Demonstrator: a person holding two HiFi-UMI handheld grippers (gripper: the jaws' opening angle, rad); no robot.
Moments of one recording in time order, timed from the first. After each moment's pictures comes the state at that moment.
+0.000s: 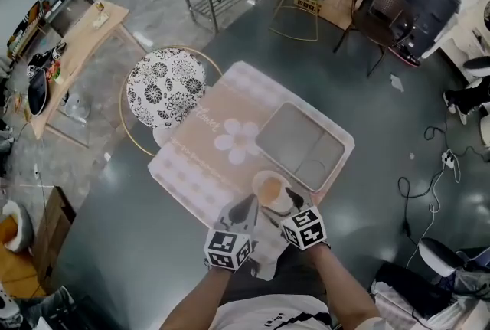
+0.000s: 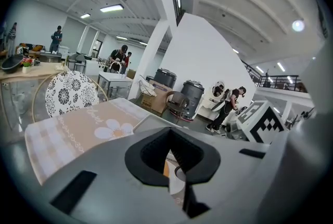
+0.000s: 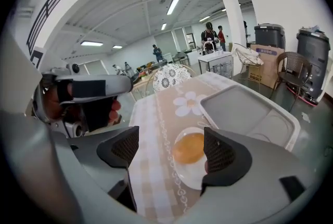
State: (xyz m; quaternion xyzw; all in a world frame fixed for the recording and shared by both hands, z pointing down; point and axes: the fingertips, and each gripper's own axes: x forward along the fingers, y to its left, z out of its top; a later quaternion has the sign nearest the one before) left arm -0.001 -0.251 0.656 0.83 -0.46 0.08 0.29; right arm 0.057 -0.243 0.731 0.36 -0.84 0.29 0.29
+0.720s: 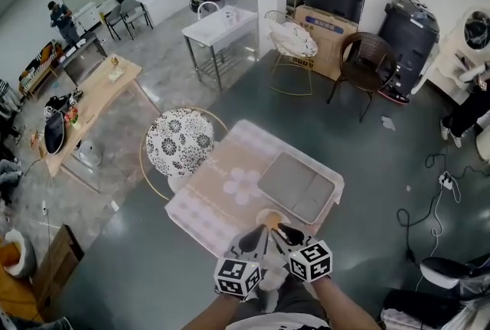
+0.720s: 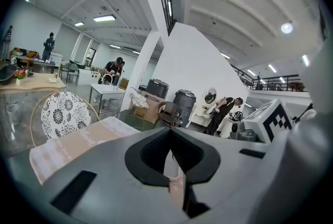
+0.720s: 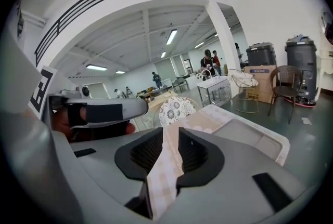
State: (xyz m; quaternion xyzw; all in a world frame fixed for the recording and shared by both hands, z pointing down) left arm 0.016 -0.241 0.535 0.86 -0.45 0.04 0.25; right arm 0.051 -0.240 0.580 0.40 -0.87 0.25 0.15
